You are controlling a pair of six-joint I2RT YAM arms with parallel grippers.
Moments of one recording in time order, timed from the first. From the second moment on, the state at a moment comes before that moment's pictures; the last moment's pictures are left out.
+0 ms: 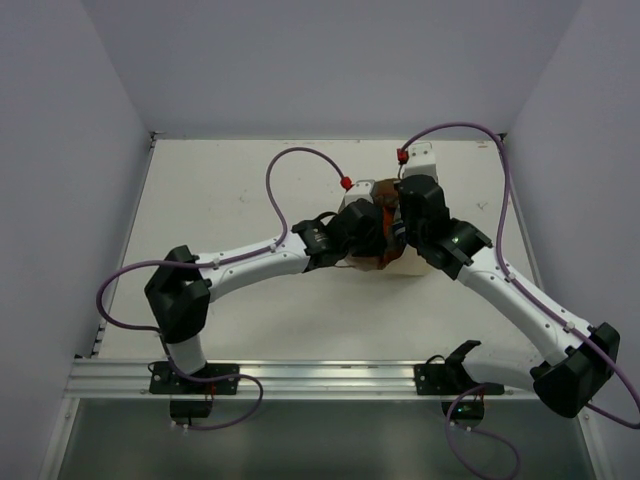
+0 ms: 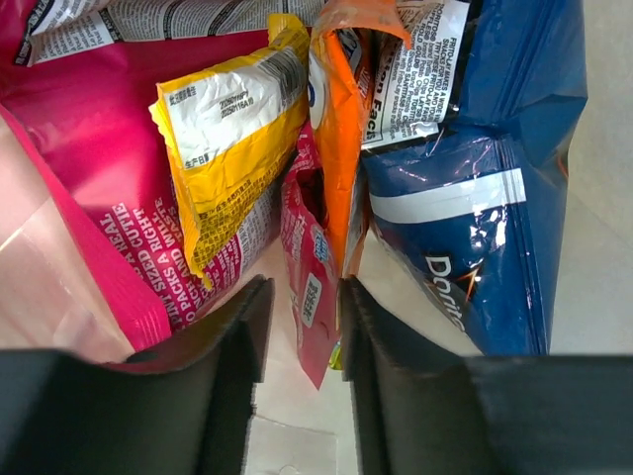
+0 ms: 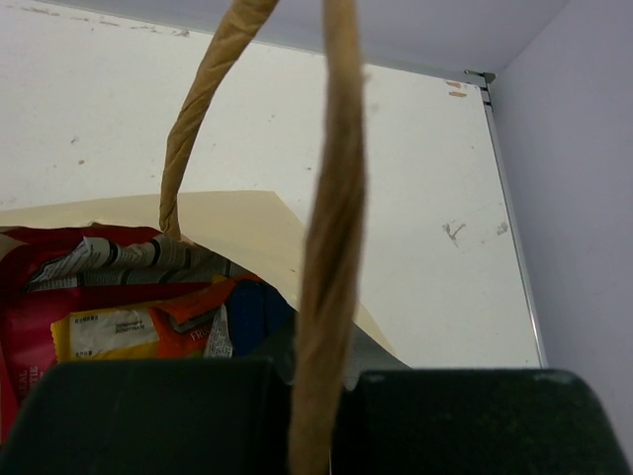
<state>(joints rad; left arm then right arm) -1.02 1.78 1.43 -0.32 -0.26 -0.81 0.65 1.17 1.11 -0.37 0.75 0.03</state>
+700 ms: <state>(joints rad) -1.00 1.60 1.45 -0.40 -0.32 -0.69 0.65 1.17 1.11 -0.38 0.79 0.02</state>
